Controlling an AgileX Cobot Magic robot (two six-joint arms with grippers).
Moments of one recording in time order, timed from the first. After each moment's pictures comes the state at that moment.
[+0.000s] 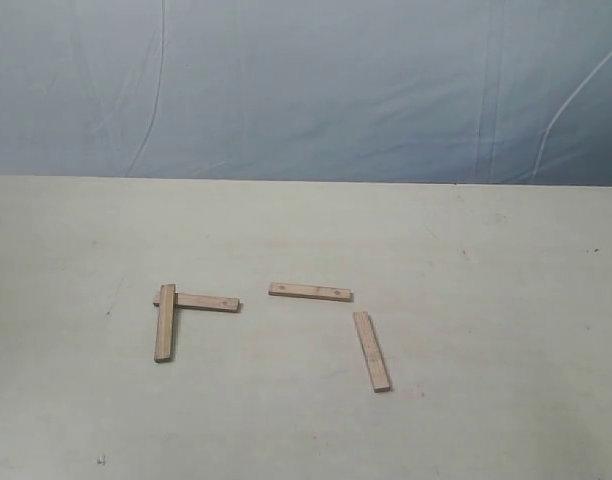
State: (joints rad) left arm -0.32 0.60 -0.14 -0.24 -0.21 -0.18; right arm -0.04 0.00 0.00 0.12 -0.15 -0.01
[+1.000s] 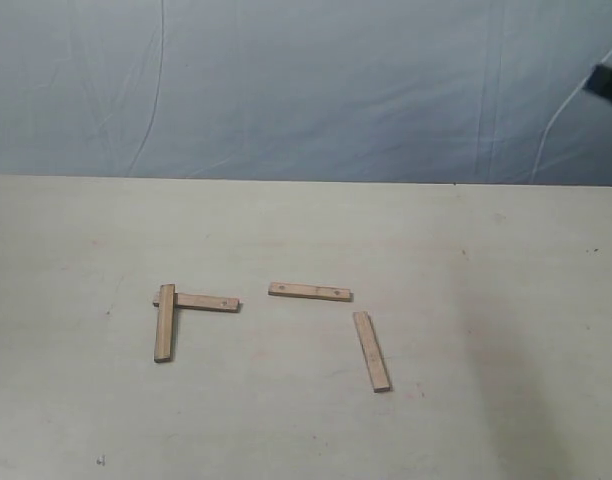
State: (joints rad) left arm -0.12 0.05 0.00 -0.19 -0.07 -0.17; right arm 0.04 1.35 -0.85 -0.64 -0.24 0.83
